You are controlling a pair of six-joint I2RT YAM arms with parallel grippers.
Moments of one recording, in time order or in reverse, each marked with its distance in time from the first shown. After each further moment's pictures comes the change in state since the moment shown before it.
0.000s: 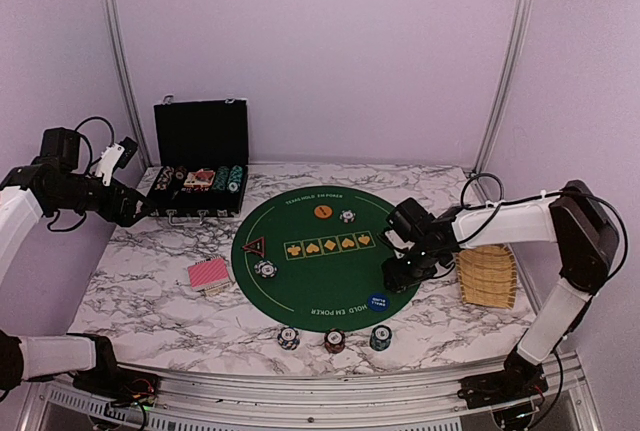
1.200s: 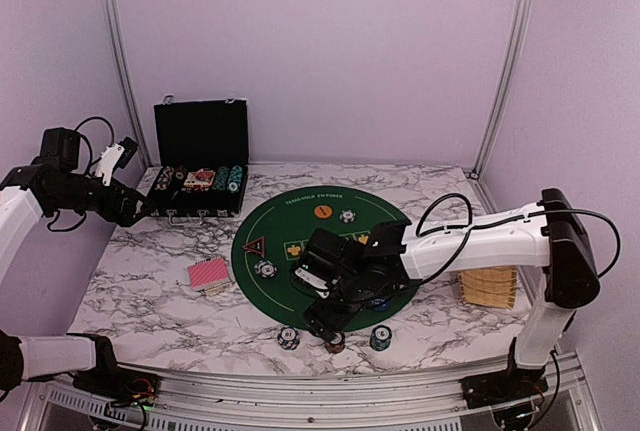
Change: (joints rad) left arm 0.000 0.000 0.000 0.000 0.000 0.000; right arm 0.533 0.120 0.364 -0.235 0.005 0.019
